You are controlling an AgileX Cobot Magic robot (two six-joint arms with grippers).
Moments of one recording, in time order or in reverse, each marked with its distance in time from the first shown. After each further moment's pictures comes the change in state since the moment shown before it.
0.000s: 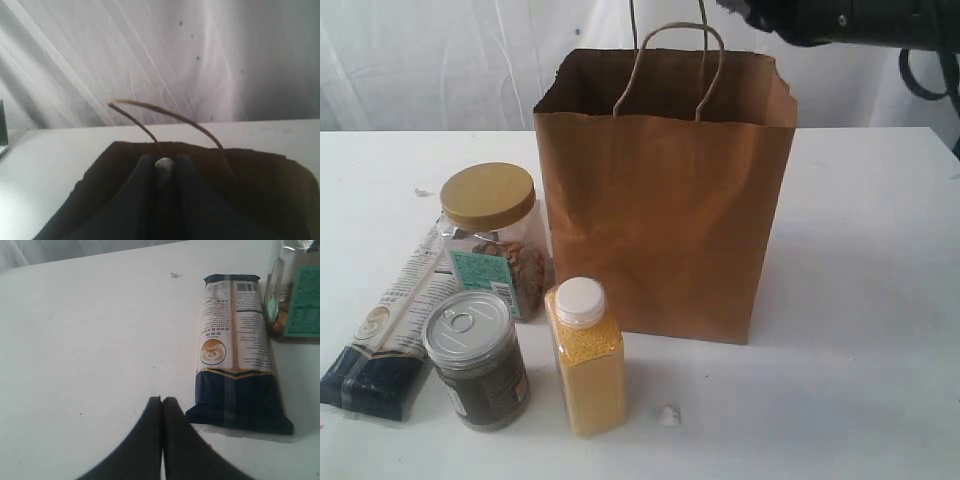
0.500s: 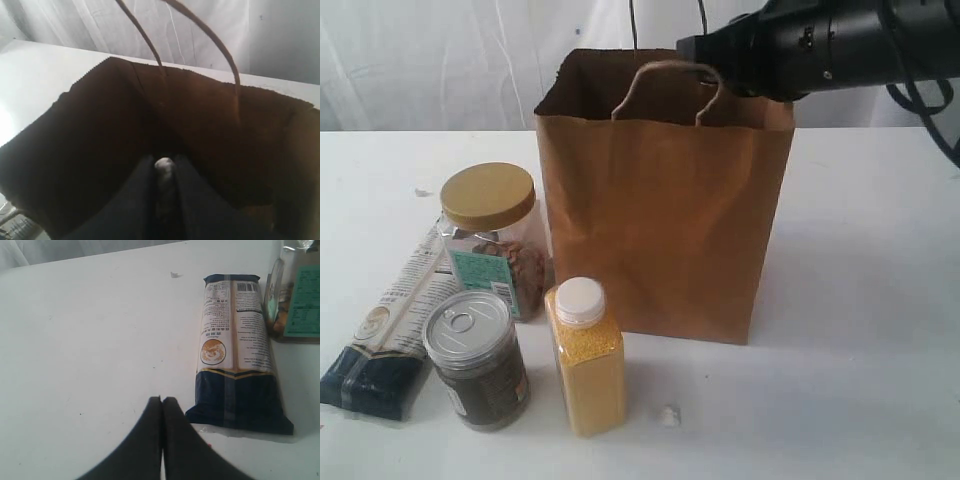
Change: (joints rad) left arm 0.000 0.000 0.000 0.000 0.000 0.000; right arm -0.008 0.037 -0.008 -0.223 0.184 -0.002
